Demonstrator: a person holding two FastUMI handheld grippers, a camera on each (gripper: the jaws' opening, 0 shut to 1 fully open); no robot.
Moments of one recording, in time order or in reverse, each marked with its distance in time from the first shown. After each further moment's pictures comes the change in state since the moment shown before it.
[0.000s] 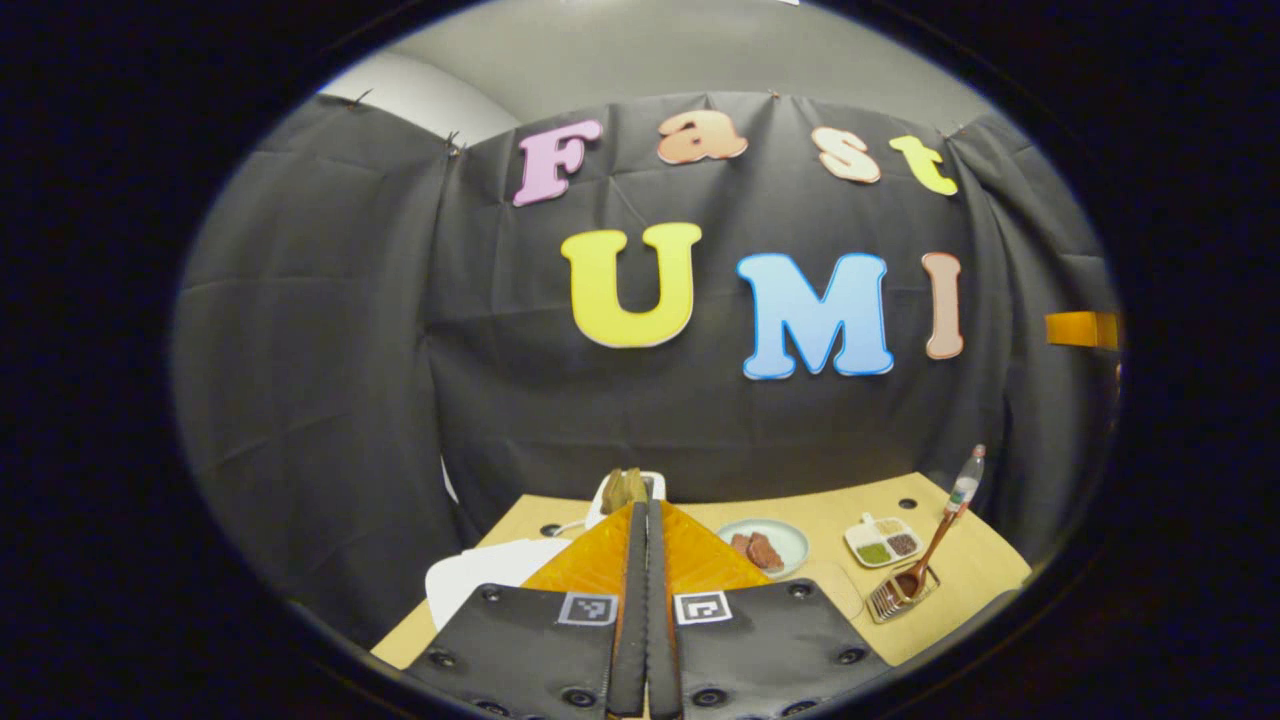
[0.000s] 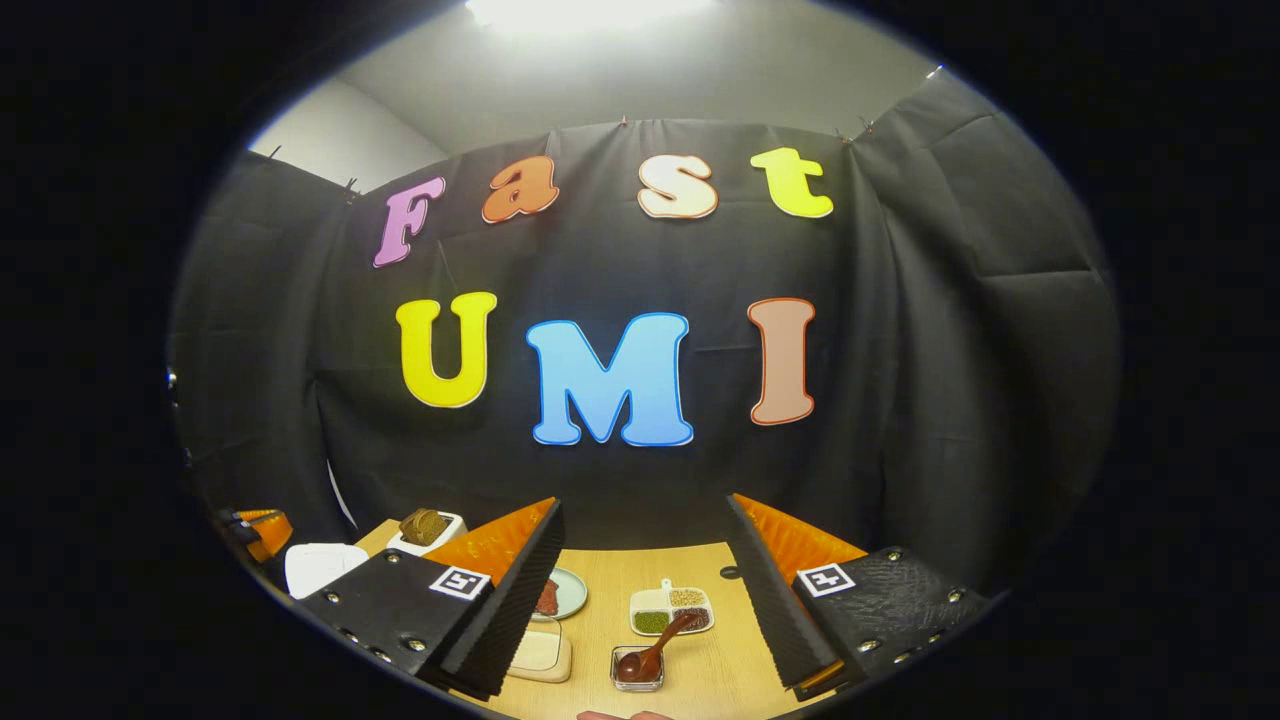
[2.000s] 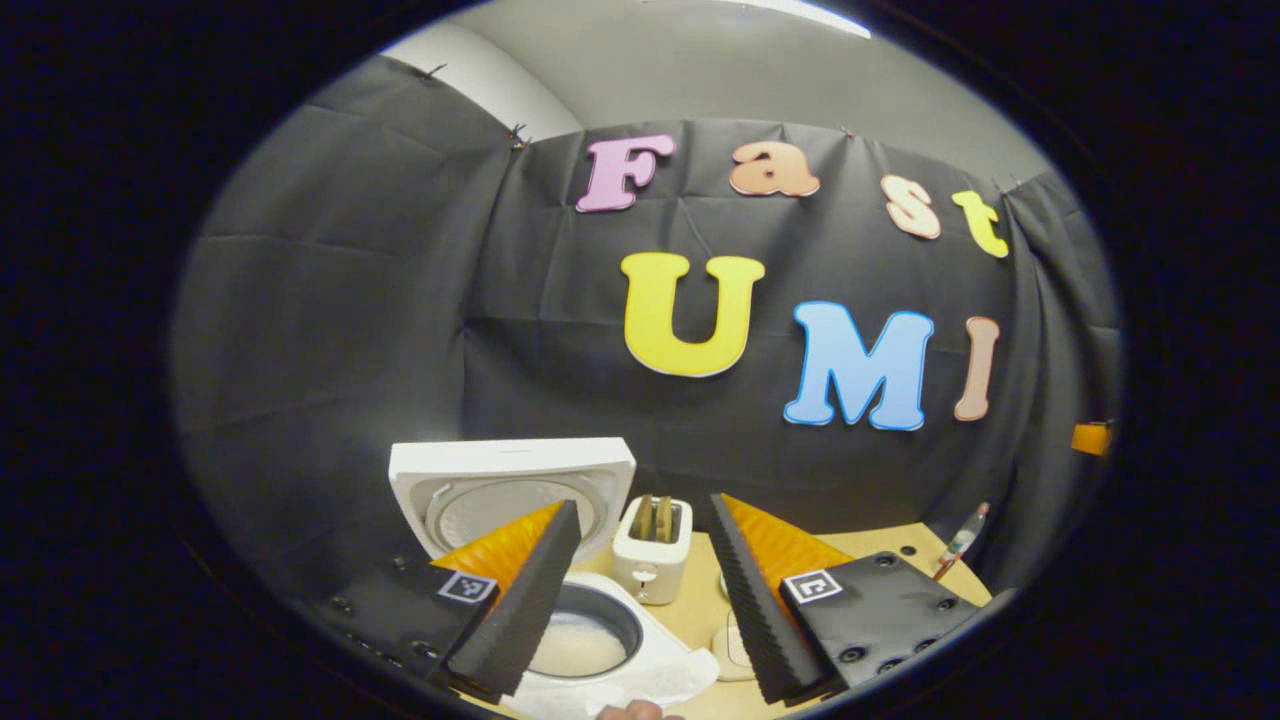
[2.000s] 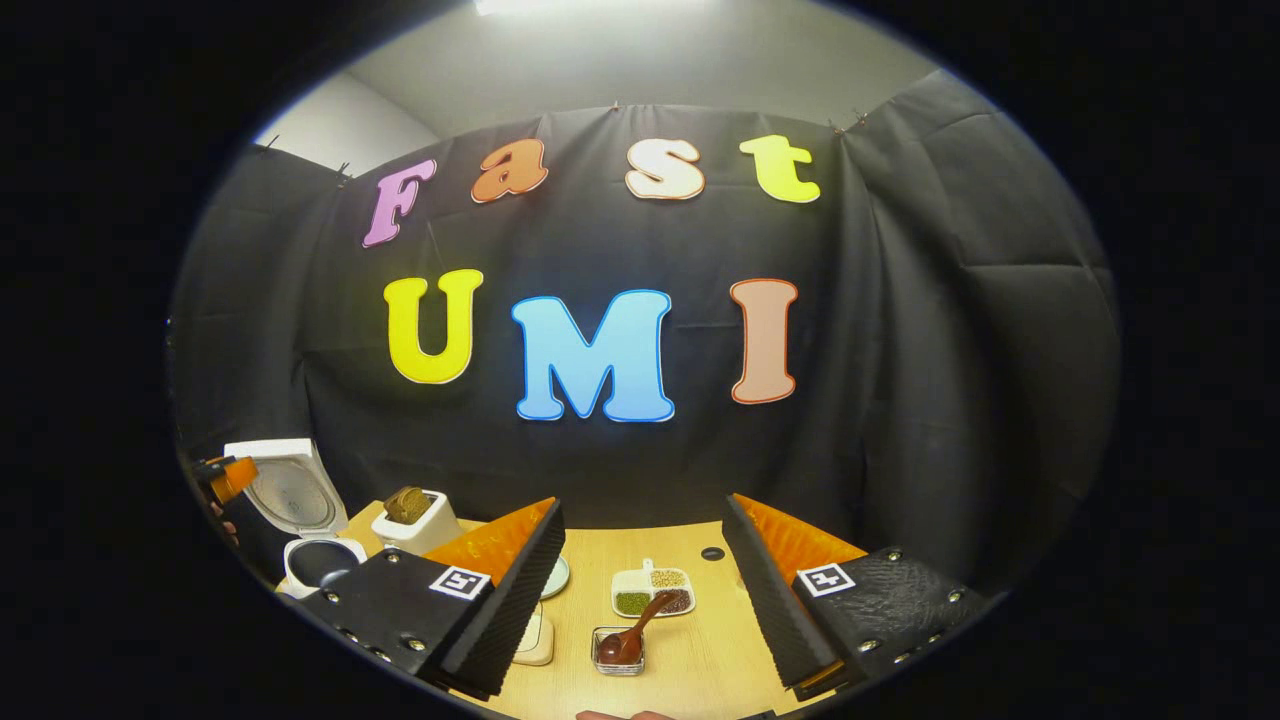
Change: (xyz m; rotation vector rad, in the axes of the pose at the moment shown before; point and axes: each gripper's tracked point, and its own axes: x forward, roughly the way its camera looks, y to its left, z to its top) left arm -0.010 0.058 0.067 -0.119 -0.128 0.027; right arm -0.015 -0.016 -0.021 -0.009 0.049 -0.043
